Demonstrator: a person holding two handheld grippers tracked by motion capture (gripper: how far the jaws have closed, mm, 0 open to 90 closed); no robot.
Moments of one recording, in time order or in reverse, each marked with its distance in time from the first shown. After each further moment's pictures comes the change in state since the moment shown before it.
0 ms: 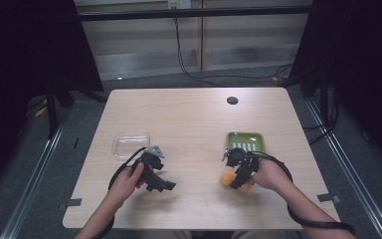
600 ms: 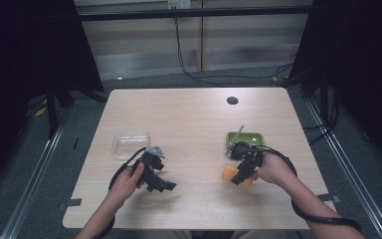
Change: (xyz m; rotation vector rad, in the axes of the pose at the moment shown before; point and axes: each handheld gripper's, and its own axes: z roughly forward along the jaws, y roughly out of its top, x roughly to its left) left arm 0.001 0.000 0.001 0.008 0.002 0.013; right arm -0.009 -0.002 -0.019 -0.036 0.037 0.026
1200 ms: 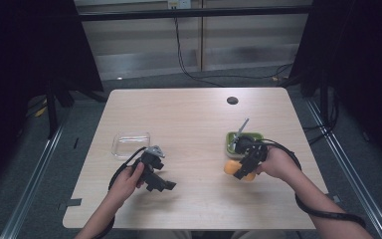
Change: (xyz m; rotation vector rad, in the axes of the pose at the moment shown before) left arm -0.001 0.000 -0.001 -0.016 0.002 -0.007; right arm -0.009 -0.001 -0.018 -0.031 0.005 0.006
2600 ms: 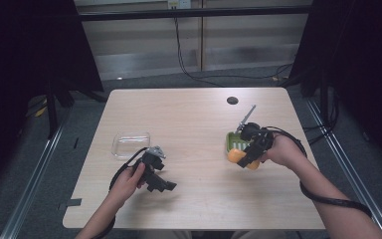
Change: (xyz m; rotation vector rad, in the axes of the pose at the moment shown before) left arm 0.001 0.000 0.002 0.022 0.001 0.008; right arm -0.021 0.005 -0.028 -0.030 -0.014 0.017
